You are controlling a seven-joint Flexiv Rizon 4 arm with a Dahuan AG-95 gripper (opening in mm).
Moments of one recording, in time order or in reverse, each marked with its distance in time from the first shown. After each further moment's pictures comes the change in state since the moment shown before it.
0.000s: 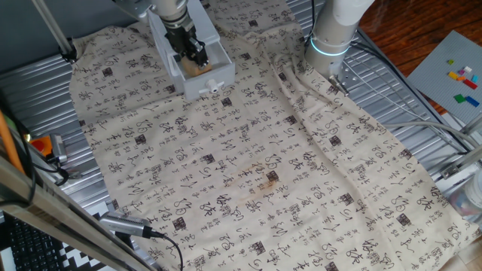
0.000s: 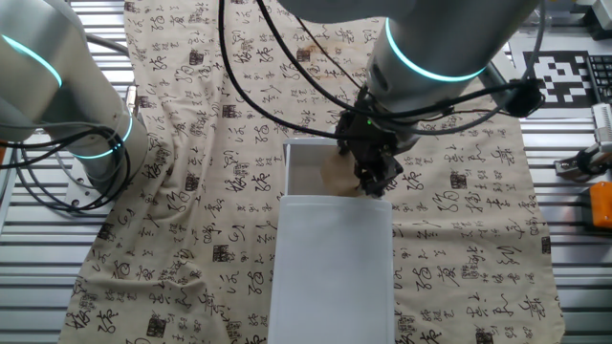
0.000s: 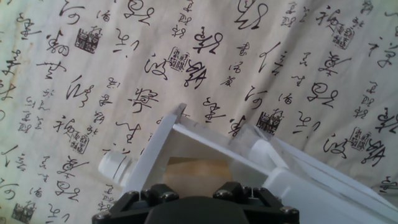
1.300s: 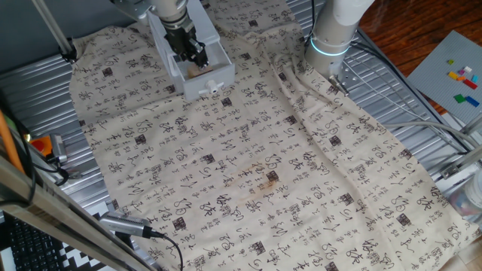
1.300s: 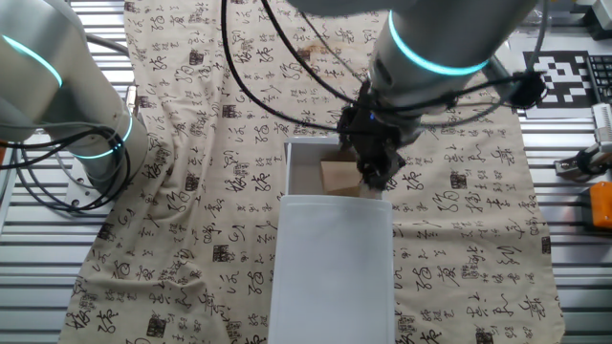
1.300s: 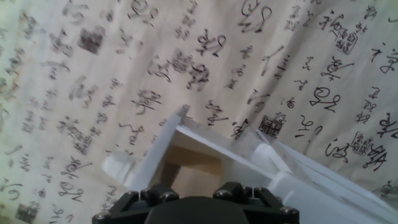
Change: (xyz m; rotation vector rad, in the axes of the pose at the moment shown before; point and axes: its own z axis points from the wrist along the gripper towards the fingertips) arm -0.008 0.018 -0.019 -0.003 0.002 0.035
